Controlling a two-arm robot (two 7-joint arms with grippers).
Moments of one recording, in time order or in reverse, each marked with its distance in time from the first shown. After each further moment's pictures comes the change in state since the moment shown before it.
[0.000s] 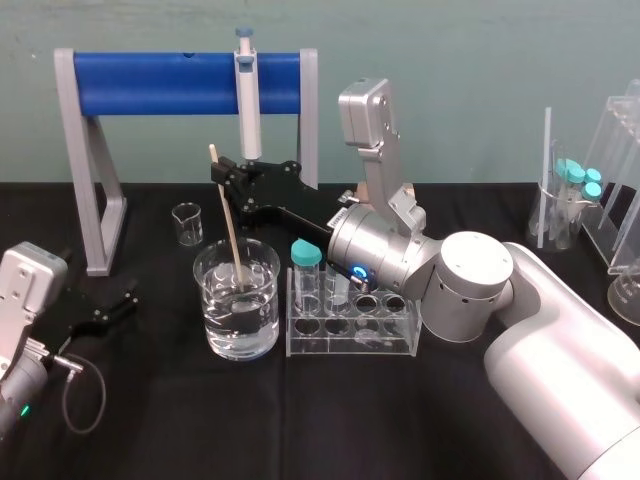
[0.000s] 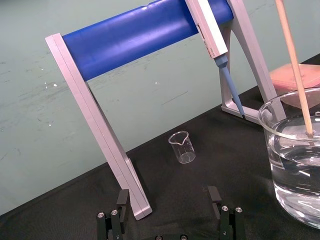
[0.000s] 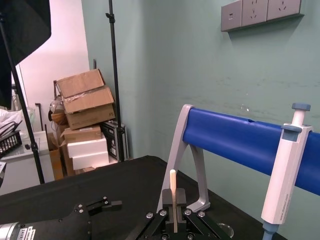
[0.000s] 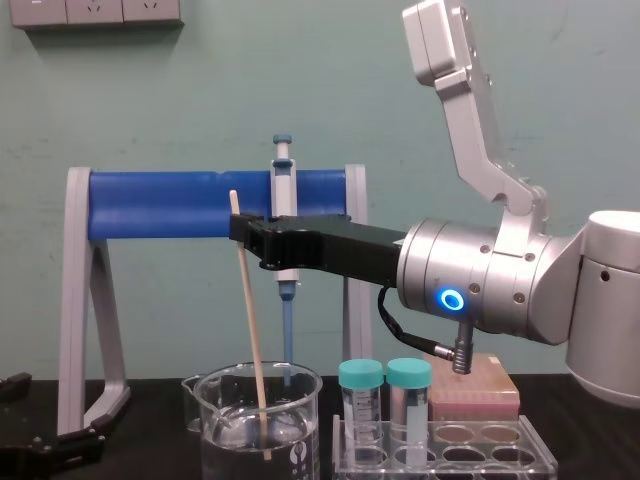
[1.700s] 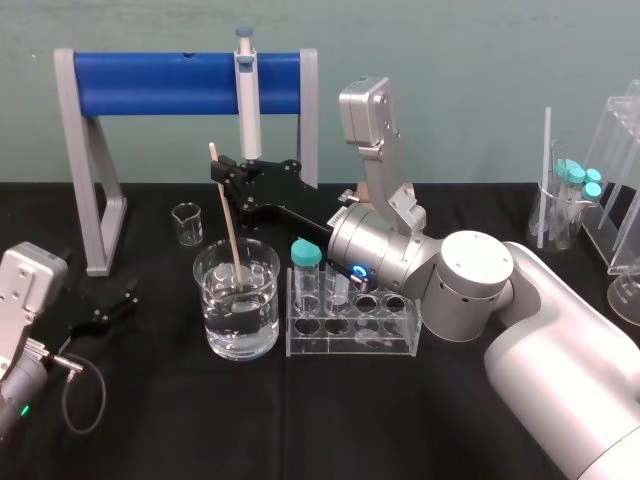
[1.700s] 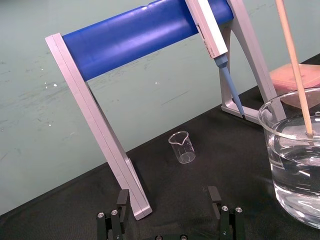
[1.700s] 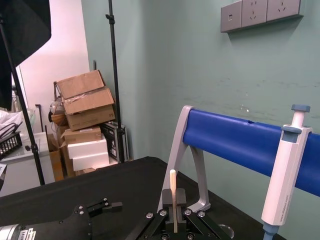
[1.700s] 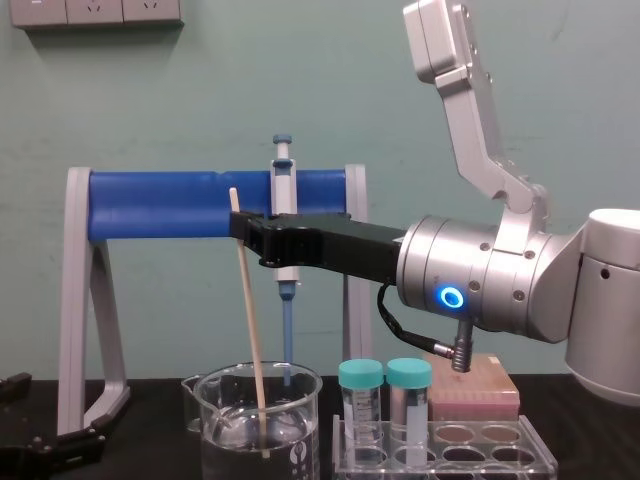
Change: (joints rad) left arm 0.000 0.000 0.000 0.000 0.000 0.000 0.000; right arm 0.000 0.000 0.001 -0.003 0.004 0.002 -0.002
